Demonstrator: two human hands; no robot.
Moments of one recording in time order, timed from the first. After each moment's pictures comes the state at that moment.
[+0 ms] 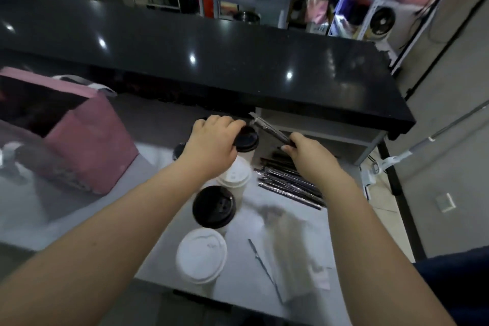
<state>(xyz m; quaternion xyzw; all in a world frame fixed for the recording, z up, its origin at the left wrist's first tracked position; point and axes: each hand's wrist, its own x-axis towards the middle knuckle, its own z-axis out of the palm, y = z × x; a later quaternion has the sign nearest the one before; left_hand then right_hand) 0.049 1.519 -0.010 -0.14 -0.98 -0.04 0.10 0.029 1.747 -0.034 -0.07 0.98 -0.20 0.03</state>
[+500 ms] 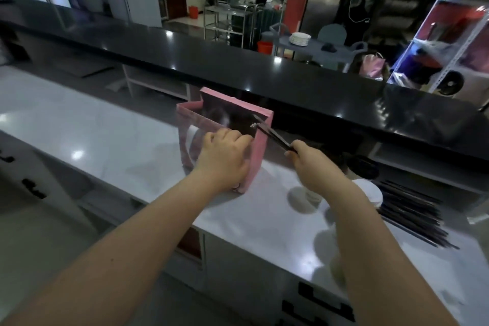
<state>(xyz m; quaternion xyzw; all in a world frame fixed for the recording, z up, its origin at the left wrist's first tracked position) 0.181 1.203 0.016 -0.04 -0.98 -0.07 0.18 0.129 1.413 0.026 -0.18 0.96 -0.22 0.01</state>
